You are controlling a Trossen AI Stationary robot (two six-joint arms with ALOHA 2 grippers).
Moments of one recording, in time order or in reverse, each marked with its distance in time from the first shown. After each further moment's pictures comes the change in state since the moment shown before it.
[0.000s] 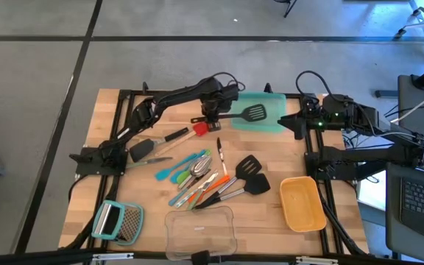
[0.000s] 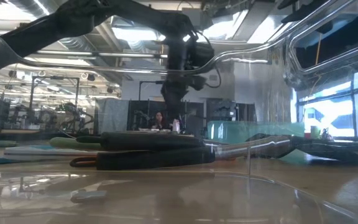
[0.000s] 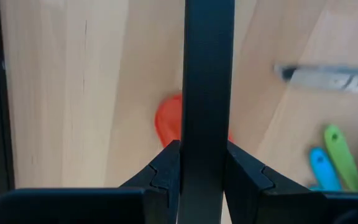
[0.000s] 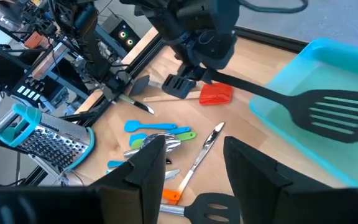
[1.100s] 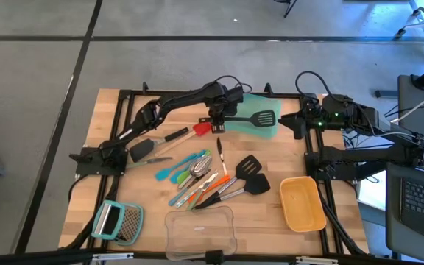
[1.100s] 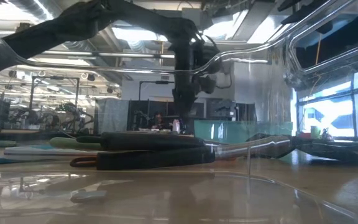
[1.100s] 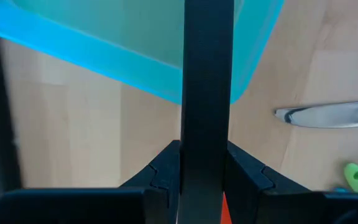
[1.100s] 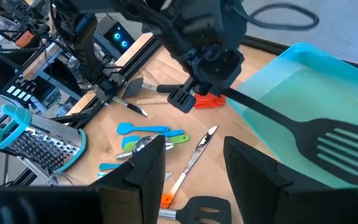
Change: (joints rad) left arm -0.023 0.061 0.037 0.146 -0.001 0.135; right arm 0.000 0.001 0.000 -0.005 0.028 -0.022
